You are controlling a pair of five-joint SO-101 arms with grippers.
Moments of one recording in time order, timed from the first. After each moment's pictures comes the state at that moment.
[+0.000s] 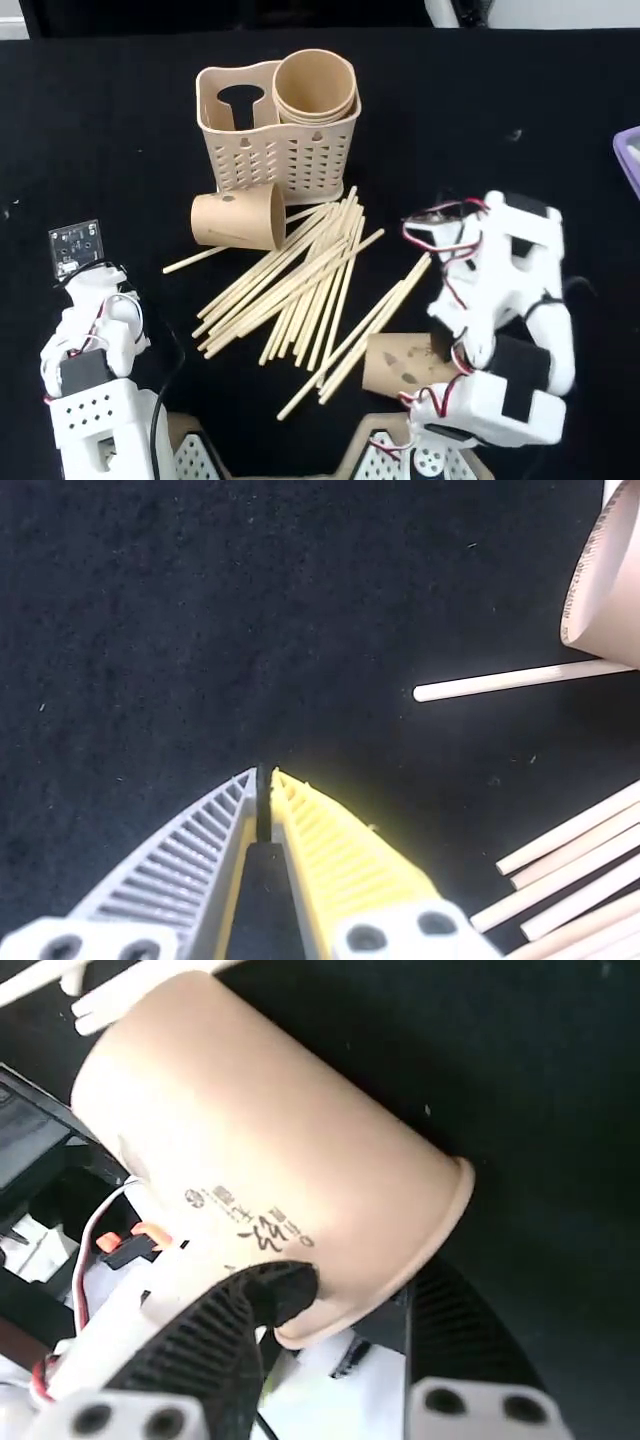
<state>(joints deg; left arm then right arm) -25.4 -80.7 84.4 54.1 -5.8 18.4 -0.2 32.1 99.3 49.5</state>
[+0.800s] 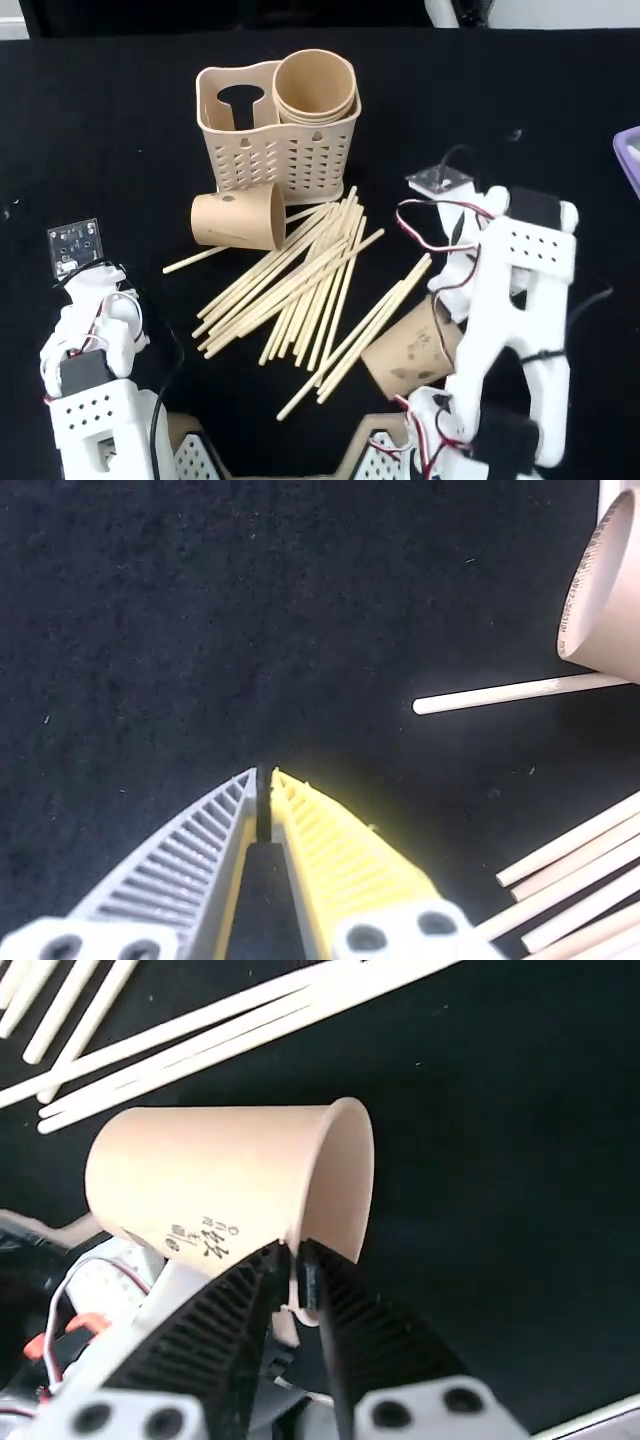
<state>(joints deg) -25.4 -80.7 84.6 52.6 -5.8 15.4 -22.6 27.4 99.3 44.5</state>
